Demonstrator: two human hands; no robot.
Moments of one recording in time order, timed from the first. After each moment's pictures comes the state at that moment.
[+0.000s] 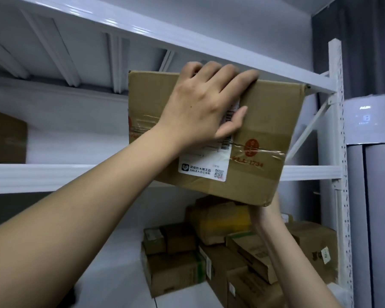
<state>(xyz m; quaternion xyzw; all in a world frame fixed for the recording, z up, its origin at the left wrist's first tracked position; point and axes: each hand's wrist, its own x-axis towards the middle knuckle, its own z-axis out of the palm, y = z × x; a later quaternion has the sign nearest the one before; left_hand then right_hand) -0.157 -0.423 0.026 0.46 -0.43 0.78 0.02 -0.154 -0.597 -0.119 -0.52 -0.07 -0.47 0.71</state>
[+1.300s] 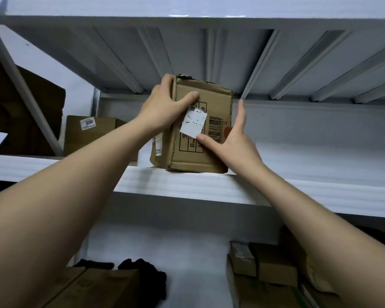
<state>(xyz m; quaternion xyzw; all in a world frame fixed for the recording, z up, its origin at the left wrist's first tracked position) -0.012 -0.245 0.055 0.77 -0.20 0.48 0.36 -0.011 -0.421 -0.008 -0.81 -0.21 -0.42 0.35</state>
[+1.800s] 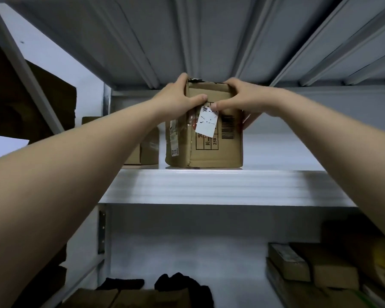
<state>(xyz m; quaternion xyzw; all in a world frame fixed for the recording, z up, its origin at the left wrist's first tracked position) 0.057 -0.125 0.079 0.86 -0.21 0.39 0.25 0.042 -0.314 0.087 -0.90 -0.20 -0.25 0.29</state>
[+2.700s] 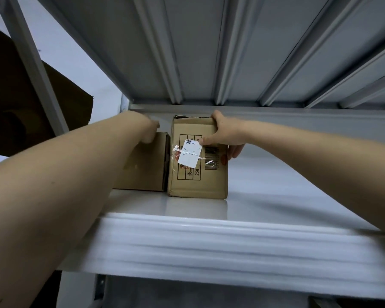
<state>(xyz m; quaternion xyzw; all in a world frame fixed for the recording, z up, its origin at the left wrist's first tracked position) 0.188 0.027 0.106 0.95 0.06 0.30 -0.09 0.154 -0.184 0.102 -0.94 -0.16 -0.23 0.17</state>
